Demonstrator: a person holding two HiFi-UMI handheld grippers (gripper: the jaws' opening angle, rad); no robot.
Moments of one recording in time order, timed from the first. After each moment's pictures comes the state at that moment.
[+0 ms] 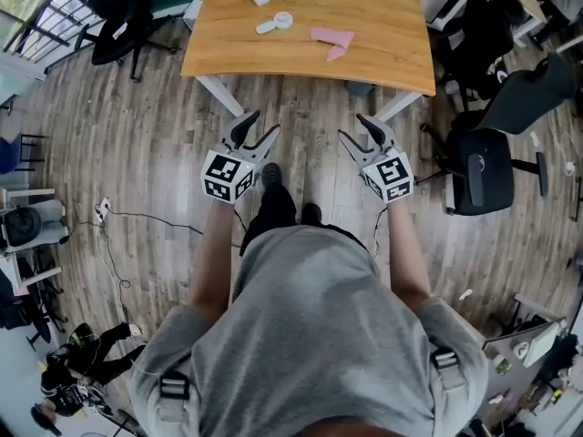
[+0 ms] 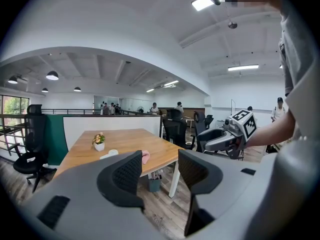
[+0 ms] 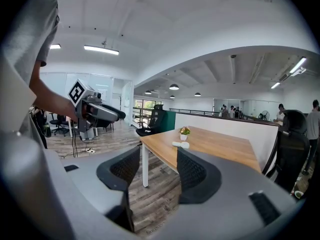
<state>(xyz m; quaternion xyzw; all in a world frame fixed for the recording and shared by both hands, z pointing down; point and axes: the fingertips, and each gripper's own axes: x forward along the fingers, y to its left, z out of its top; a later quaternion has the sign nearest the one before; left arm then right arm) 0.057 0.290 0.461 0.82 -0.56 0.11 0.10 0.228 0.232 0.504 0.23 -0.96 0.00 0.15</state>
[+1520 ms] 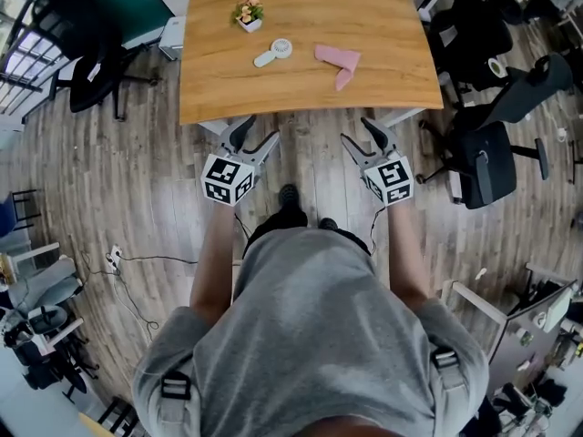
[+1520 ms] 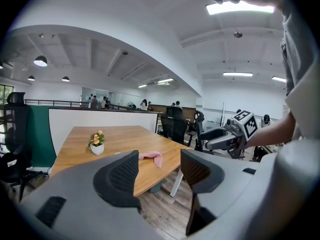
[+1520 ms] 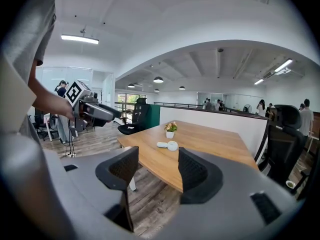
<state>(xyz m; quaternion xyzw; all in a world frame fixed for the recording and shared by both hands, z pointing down) -0.069 0.161 0.485 0.86 -0.49 0.11 0.13 0.127 0.130 0.519 0.32 -0.93 0.04 0.18</state>
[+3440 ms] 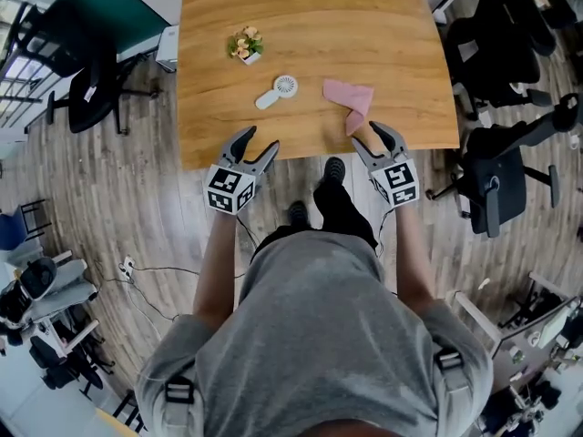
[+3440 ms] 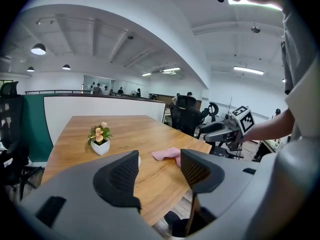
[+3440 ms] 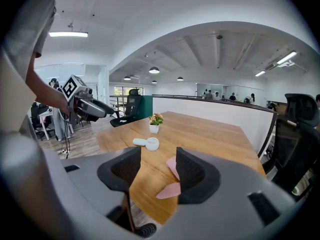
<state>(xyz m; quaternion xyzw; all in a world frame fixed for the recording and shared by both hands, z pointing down) -0.111 -0.004 0.541 0.84 -0.49 0.15 0.19 0.108 -0.054 0.575 0.32 -0.92 0.06 0.22</state>
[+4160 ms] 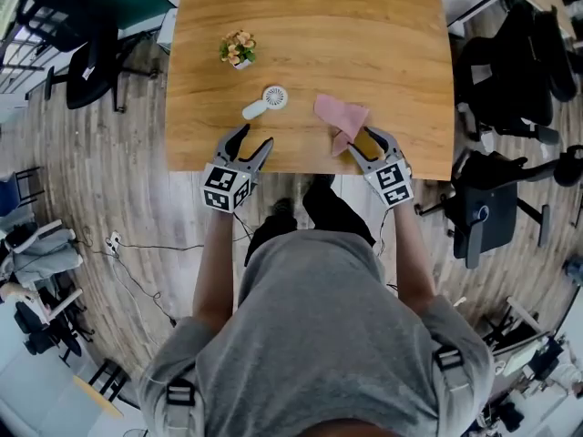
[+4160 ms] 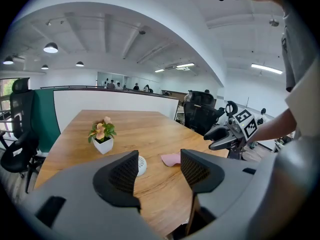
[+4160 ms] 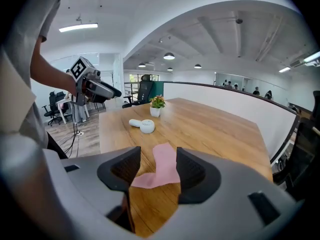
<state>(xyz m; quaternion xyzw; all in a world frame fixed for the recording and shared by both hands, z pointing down) -0.096 -0.069 0.569 0.79 -0.55 0.16 0.22 0.126 -0.125 0.632 0.22 -0.93 0.06 0.30</state>
